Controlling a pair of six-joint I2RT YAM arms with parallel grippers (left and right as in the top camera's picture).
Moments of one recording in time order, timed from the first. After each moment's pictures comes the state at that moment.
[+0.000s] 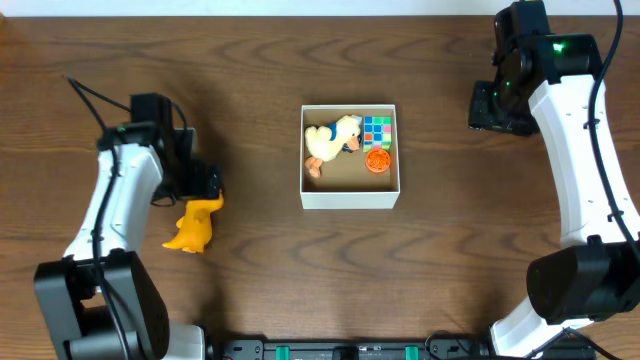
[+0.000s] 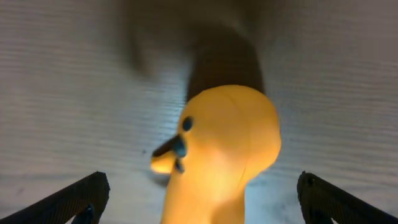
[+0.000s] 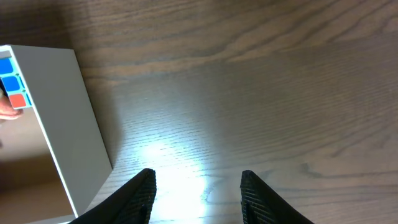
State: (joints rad) left arm 0.11 1.63 1.11 -0.95 0.00 0.09; right arm 0.08 1.81 1.85 -1.40 0.12 0.30
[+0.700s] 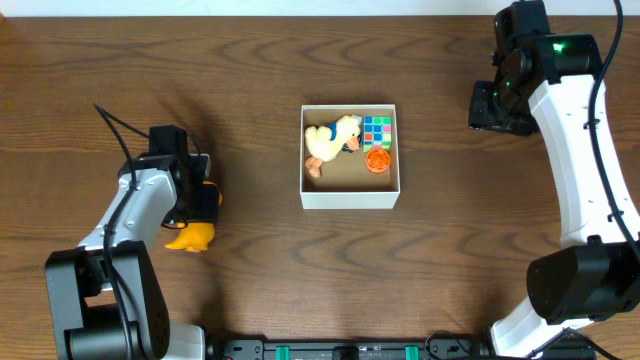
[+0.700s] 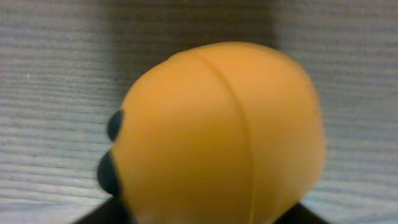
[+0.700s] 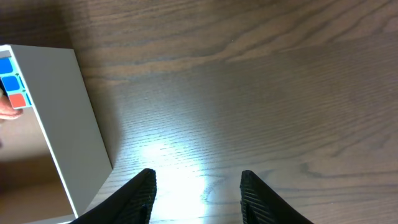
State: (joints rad) left arm 0.11 1.63 0.91 -0.76 0.01 0.10; right arm 0.08 1.81 1.85 -1.40 0.12 0.30
